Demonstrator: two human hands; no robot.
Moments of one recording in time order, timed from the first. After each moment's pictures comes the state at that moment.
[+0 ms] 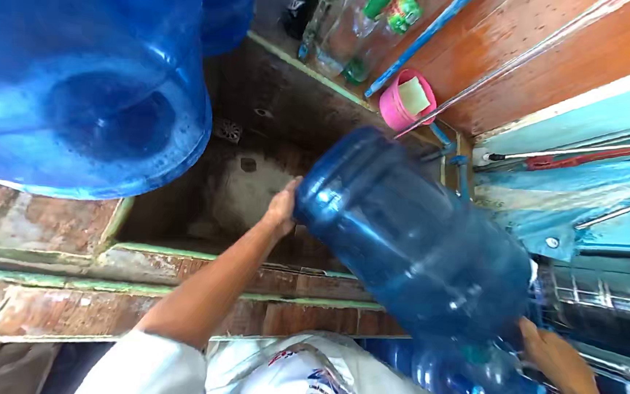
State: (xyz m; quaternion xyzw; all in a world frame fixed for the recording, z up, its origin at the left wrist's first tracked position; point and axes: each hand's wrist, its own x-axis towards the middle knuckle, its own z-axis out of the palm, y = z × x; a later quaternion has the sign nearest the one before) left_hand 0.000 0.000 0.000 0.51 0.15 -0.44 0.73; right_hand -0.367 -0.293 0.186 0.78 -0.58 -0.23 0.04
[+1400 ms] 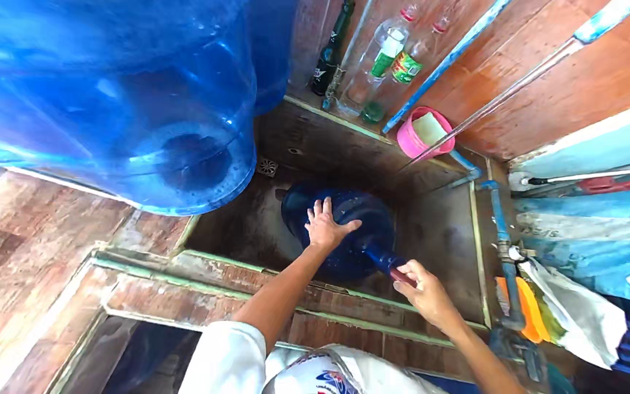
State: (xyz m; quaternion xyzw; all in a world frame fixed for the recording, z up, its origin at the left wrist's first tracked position) left_hand -0.011 -0.030 -0.004 0.84 -0.07 -0.29 0.45; right_hand -0.197 -0.172 0.097 0.88 -0.29 -0.15 -0.34
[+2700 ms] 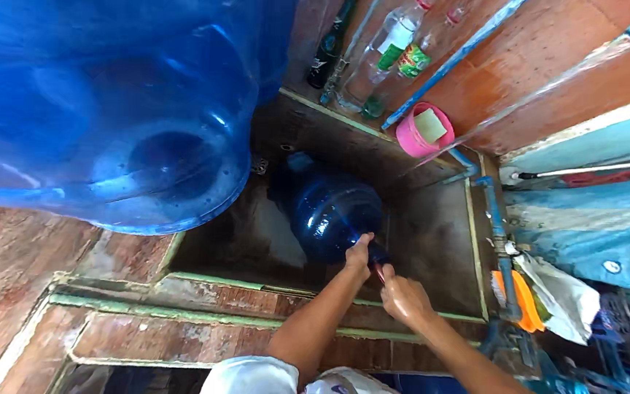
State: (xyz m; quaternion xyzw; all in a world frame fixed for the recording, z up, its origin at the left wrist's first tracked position) left_hand -0.072 -0.099 -0.016 0.39 0.29 -0.51 0.71; right_hand -0.143 -0.128 0.079 0.85 -0.29 -0.45 0.01
